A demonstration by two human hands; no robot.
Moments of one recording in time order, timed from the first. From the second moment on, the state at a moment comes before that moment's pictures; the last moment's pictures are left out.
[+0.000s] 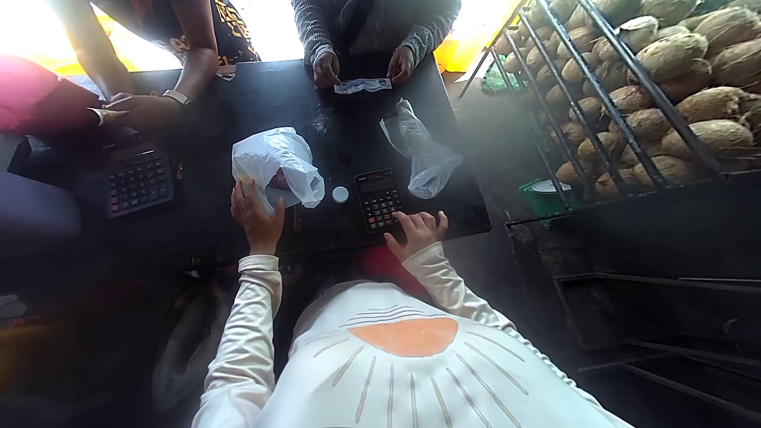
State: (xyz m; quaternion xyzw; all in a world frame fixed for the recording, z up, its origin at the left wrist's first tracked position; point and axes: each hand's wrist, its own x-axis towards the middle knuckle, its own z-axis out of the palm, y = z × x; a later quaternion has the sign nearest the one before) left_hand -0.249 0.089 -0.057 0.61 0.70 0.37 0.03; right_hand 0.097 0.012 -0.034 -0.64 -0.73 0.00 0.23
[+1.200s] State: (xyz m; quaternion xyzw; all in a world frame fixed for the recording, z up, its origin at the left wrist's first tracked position) left_hand -0.259 0.068 -0.026 0.50 0.69 0.51 0.09; right_hand 0.088 0.004 -0.024 -0.66 -0.72 0.05 0.21
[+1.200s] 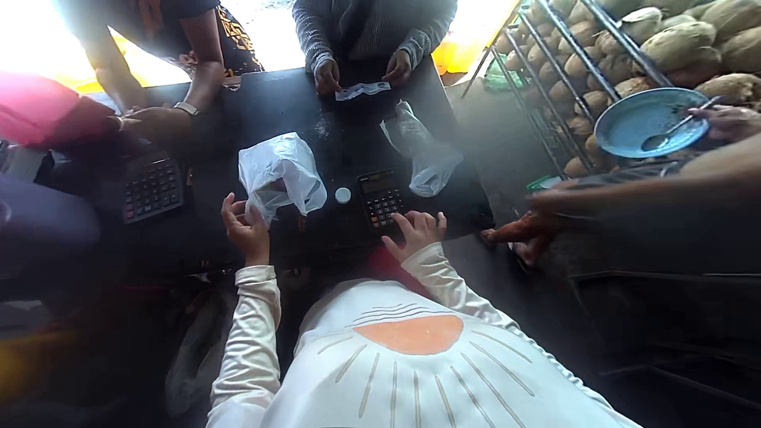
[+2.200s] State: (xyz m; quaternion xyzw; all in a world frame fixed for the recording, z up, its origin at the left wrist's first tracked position) left_hand -0.257 0.056 -0.053 0.55 0.68 0.44 0.17; right_hand 0.007 0.003 -0.033 -0.49 -0.77 0.24 0.33
